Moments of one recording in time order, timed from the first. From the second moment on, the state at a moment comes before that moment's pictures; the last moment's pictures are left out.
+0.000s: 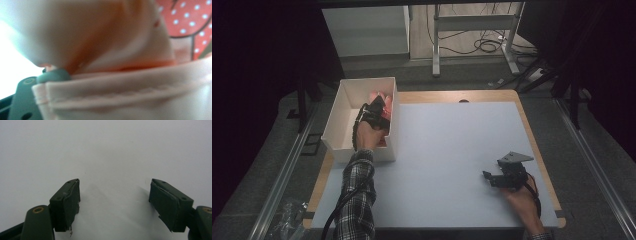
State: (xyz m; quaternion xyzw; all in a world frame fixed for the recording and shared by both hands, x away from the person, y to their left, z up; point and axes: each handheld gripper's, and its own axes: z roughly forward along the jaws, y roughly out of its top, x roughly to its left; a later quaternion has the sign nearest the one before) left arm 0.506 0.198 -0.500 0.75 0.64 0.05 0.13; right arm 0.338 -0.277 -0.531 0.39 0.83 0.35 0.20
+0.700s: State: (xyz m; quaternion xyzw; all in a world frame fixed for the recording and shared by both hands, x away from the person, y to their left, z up) left arm 0.487 0.210 -0.462 0.77 0.61 0.07 0.18; right arm 0.338 -0.277 -0.531 0.39 0.83 0.35 0.20
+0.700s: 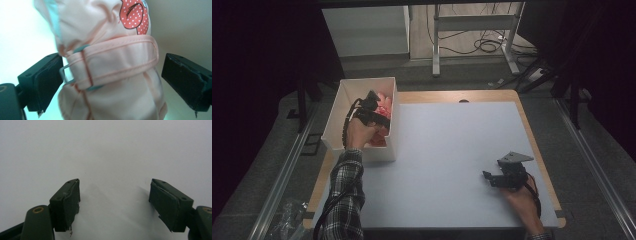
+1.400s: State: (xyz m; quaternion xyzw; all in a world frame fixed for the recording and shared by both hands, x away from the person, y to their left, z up) left arm 0.454 0.235 -0.430 0.77 0.58 0.12 0.23; right arm 0.338 -0.277 -0.531 0.39 0.83 0.35 0.20
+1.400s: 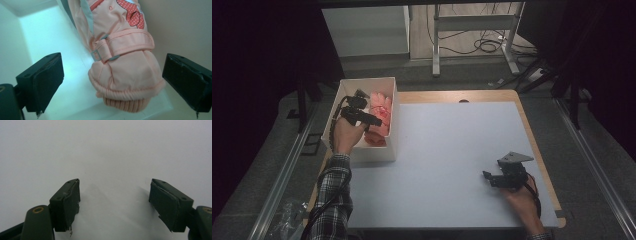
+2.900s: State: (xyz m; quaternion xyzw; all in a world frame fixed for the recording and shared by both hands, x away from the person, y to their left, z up) left arm 0.363 0.219 -0.416 0.81 0.47 0.17 0.32; right arm 0.338 -0.277 -0.531 0.39 0.83 0.35 0.20
